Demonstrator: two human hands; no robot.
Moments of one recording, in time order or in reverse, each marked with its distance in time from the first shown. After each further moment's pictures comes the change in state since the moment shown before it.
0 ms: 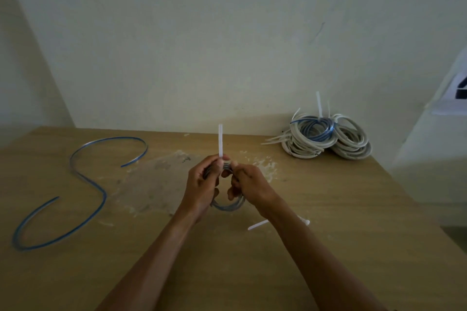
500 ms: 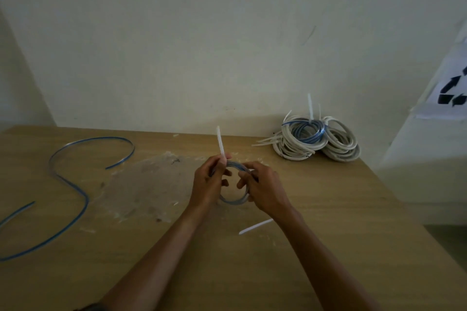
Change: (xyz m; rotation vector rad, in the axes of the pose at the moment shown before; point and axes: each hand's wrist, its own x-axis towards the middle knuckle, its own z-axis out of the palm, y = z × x) left_hand 0.026 -0.029 0.033 -0.074 -0.003 -0.037; right_hand -0.002 0.017 -0.042 -0.529 0.235 -0.122
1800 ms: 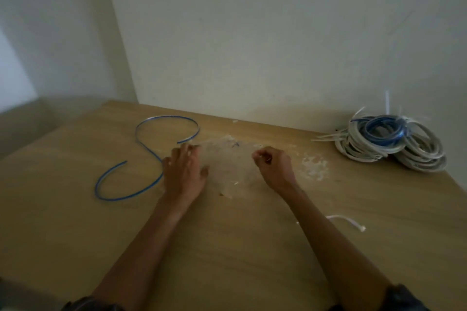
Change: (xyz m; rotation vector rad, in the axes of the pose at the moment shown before) left_hand -0.035 0.021 -0.171 1.496 0.283 0.012; right_hand 0.038 -0.035 0.094 0.025 -0.024 -0.040
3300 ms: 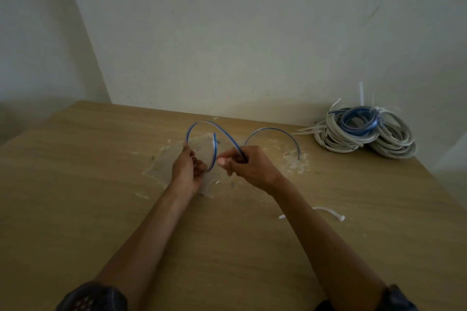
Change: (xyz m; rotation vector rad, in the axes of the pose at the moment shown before) left_hand 0.027 0.061 0.010 -1.868 -0.208 -1.027; right_hand -0.016 -0.029 -0.021 0.336 -0.370 -0.078
